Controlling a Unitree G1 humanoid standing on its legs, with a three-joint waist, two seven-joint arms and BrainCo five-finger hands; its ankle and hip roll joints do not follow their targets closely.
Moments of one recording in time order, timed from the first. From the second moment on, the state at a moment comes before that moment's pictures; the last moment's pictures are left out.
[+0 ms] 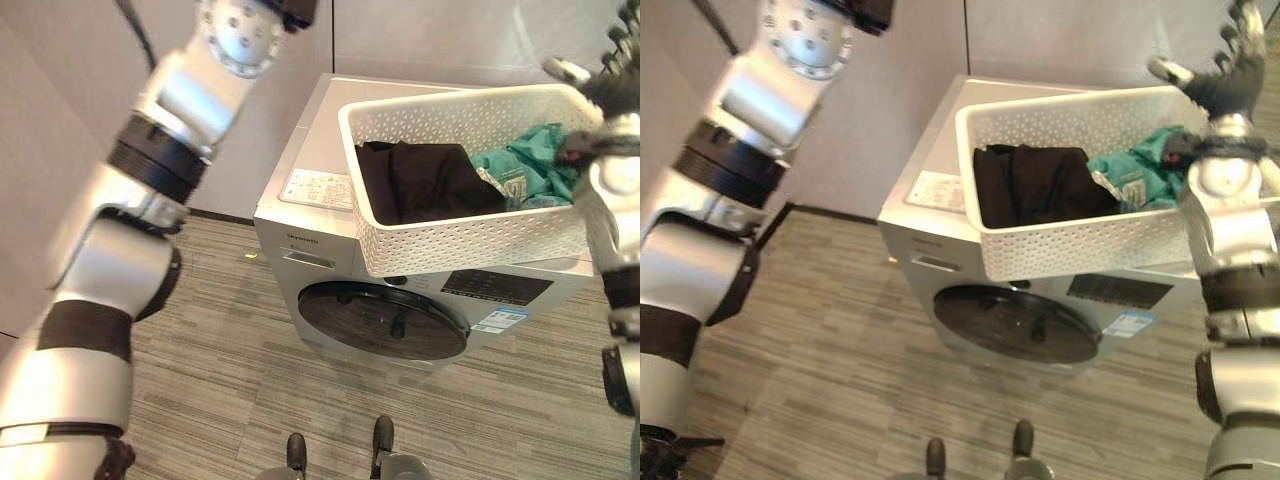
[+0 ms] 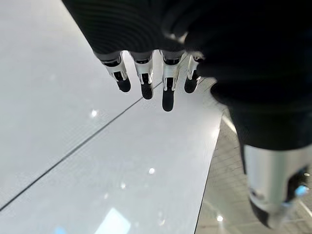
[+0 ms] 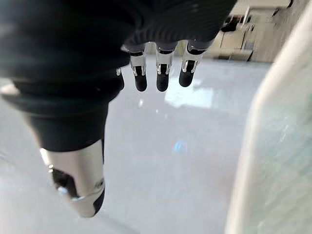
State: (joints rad) left arm -1.49 0.63 -0.54 0.41 -0.14 -0.13 0.47; right arm -0.65 -0.88 -0.07 0.26 0.42 -0.05 -0.37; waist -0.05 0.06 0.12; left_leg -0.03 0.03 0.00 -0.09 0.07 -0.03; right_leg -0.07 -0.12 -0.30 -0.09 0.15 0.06
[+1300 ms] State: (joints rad) left arm 0.43 0.37 0.23 0.83 -0.31 -0.23 0.10; right arm 0.36 -0.29 -0.57 0.73 0.47 -0.20 -0.23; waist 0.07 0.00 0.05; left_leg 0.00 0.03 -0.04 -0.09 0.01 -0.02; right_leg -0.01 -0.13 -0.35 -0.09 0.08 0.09
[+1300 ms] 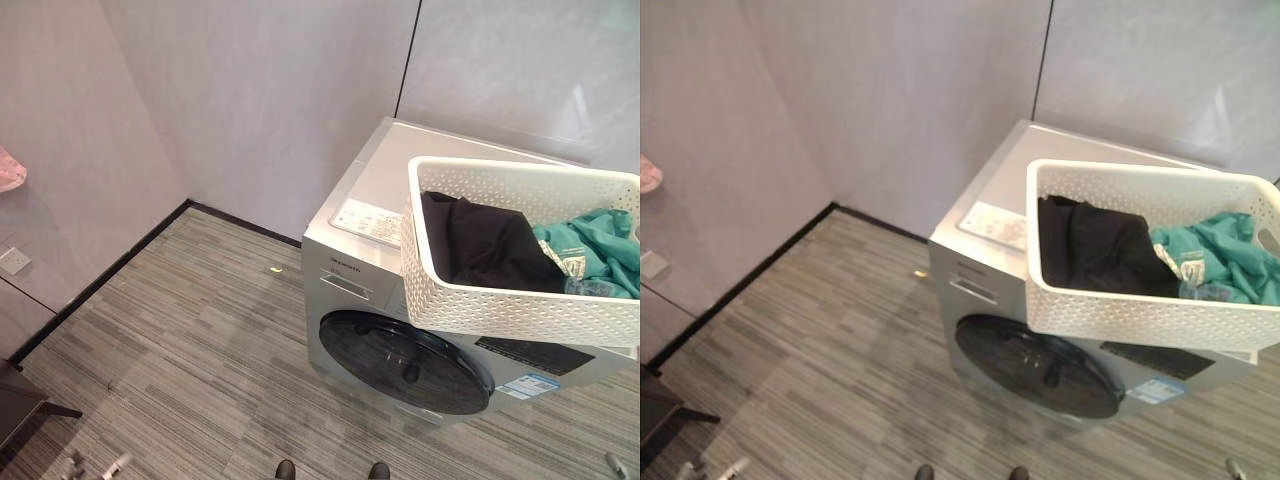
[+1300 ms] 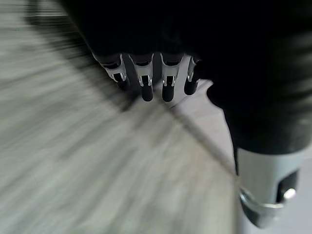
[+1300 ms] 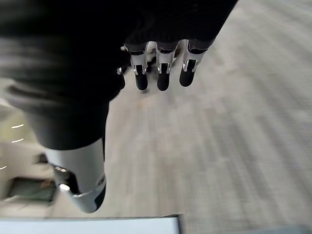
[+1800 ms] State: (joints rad) left arm 0.24 0.27 0.06 1.04 -0.22 -0.21 0.14; right arm 0.21 -0.28 -0.19 1.09 0.44 -0.15 -0.15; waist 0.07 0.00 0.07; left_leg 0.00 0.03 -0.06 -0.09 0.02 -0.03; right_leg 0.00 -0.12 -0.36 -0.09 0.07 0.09
